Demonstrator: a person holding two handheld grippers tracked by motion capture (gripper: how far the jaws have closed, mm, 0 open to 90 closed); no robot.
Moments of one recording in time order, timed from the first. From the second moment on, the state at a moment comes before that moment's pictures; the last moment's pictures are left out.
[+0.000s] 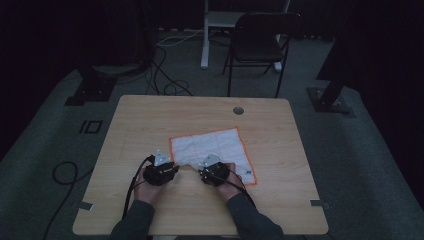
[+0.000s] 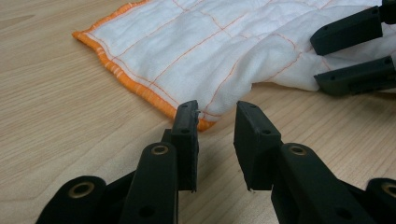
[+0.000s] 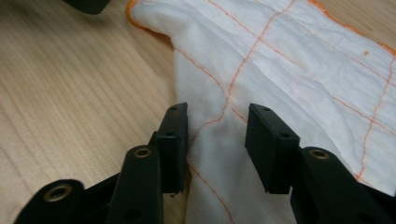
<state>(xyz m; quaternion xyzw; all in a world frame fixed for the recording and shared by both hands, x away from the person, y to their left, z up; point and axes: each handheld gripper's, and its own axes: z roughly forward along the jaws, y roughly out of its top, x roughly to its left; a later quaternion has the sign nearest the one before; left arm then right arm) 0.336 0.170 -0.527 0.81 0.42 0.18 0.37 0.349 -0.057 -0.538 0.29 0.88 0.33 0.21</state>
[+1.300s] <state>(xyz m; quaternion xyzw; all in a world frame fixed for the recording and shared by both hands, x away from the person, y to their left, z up) 0.337 0.148 -0.514 0.81 0.40 0.19 0.38 0.382 -0.125 -0.512 0.43 0.80 0.41 0.11</state>
